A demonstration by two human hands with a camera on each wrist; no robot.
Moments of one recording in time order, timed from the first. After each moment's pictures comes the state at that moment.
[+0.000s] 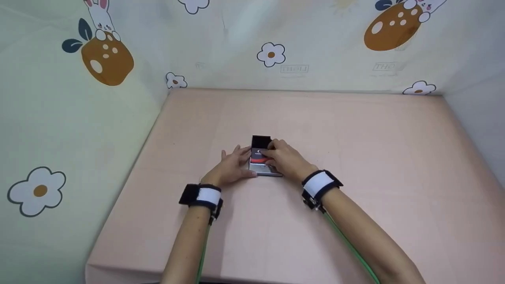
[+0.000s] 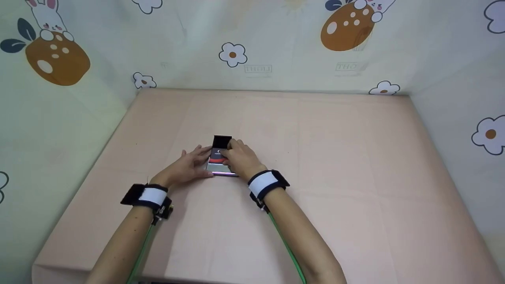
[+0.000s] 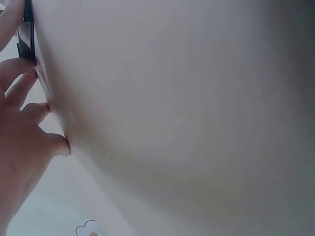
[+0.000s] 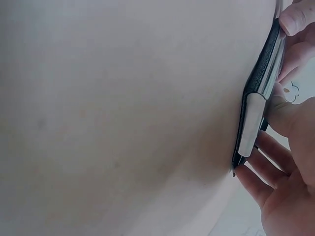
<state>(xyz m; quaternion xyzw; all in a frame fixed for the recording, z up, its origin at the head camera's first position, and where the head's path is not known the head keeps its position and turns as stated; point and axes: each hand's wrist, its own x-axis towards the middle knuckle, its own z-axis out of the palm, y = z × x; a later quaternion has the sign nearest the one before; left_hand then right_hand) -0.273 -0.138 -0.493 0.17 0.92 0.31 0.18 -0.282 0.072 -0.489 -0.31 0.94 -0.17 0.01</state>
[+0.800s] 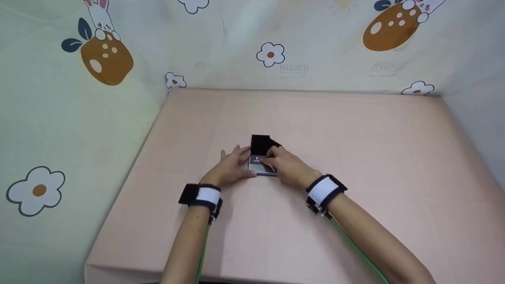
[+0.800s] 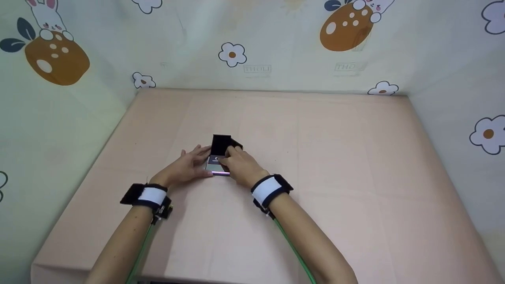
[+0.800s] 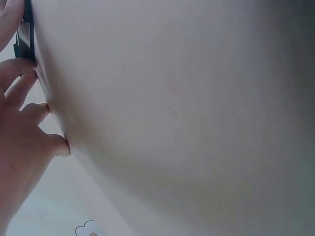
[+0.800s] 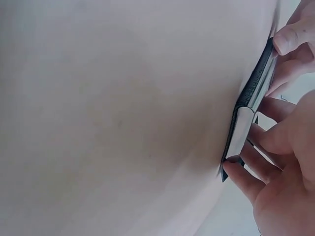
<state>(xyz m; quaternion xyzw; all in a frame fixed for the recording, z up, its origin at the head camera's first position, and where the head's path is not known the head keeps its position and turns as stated) -0.274 -0.139 -0.494 0.19 0.92 0.31 0.17 -0.264 0.078 -0.484 -0.35 0.92 -0.15 0.02</state>
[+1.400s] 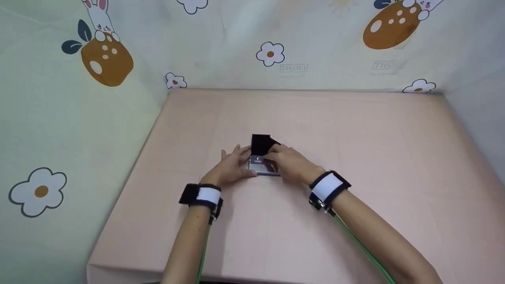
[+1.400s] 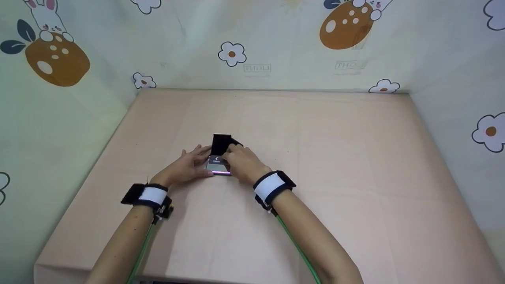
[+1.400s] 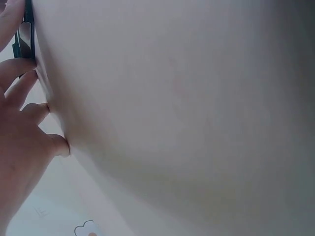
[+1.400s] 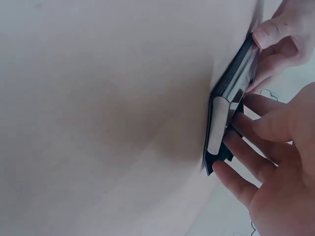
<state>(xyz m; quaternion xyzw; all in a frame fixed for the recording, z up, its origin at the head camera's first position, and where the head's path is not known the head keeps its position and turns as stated) -0.272 -0.138 -0.493 0.18 0.91 0.32 0.17 -0.265 0.081 -0.471 -0.33 0.93 -0.16 0.04</state>
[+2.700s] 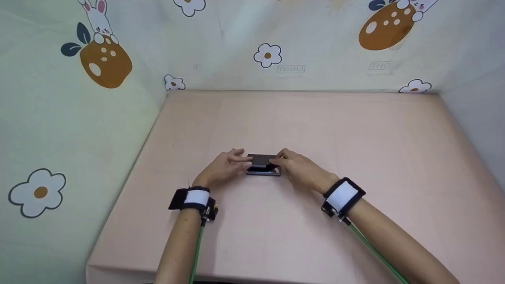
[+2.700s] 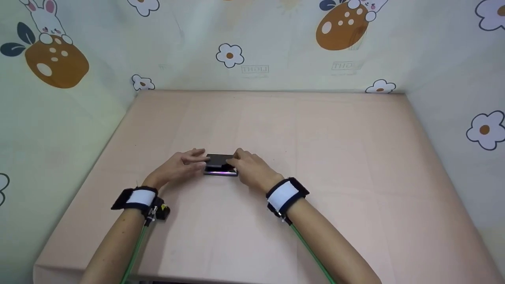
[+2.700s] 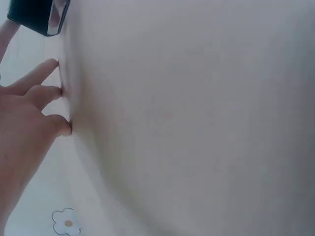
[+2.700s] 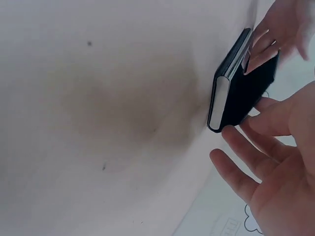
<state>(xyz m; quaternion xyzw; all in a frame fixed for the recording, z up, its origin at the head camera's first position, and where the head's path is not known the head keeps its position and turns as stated) -0.268 -0.157 -0.489 0.17 0.87 0.42 0.18 -0.242 0.111 -0.469 -0.36 0.92 -0.18 0.00</state>
